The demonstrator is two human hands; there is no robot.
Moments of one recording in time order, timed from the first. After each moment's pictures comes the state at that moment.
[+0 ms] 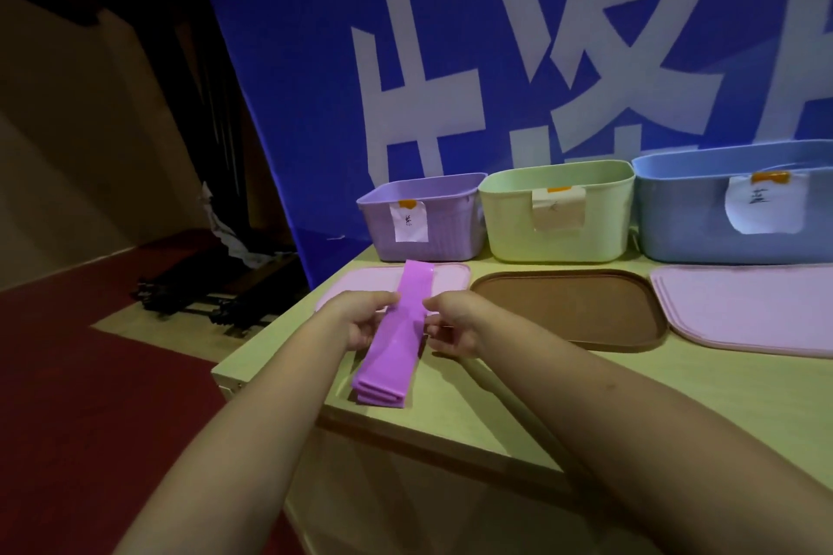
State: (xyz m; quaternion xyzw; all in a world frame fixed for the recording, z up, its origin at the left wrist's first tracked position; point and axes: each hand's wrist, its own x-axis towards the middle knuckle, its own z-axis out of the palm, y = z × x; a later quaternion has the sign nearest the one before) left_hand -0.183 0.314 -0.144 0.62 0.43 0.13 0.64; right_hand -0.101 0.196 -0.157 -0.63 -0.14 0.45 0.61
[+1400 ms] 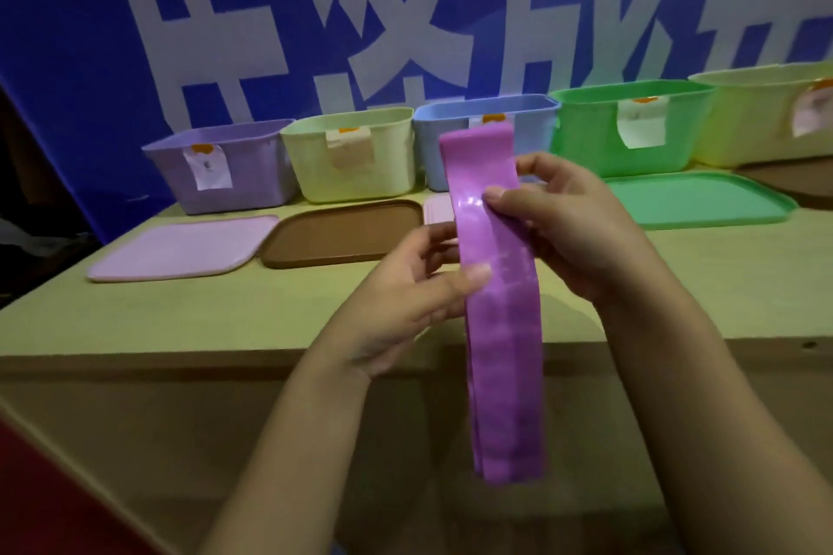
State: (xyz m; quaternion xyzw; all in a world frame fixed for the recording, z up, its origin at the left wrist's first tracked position) left_hand -0.189 -0.012 -0.148 0.64 -0.07 0.07 0.76; right_hand -0.111 -0.152 -0.112 -0.61 -0.28 0.10 0.74
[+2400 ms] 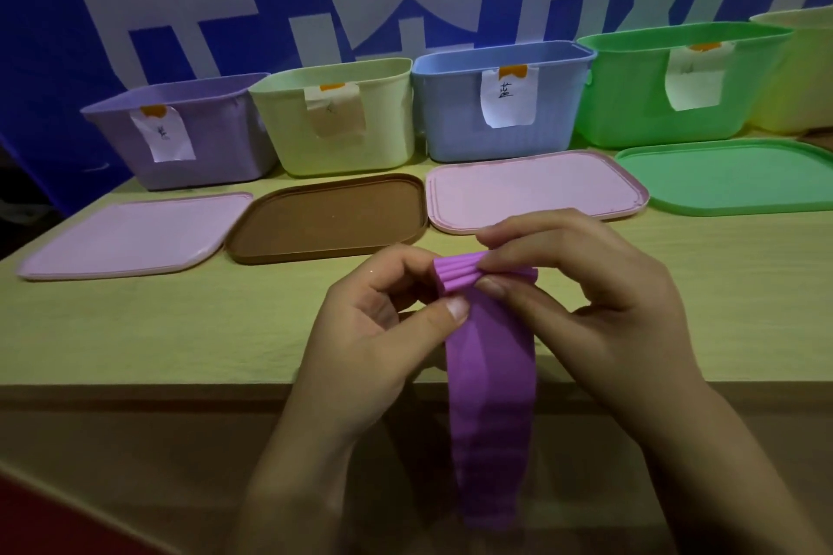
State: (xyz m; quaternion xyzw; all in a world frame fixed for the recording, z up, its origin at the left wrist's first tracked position) left_hand -0.176 0.013 -0.175 0.70 -0.10 0.22 0.67; right_hand -0.101 -0.138 -0.172 -0.66 -0.48 -0.27 0.51
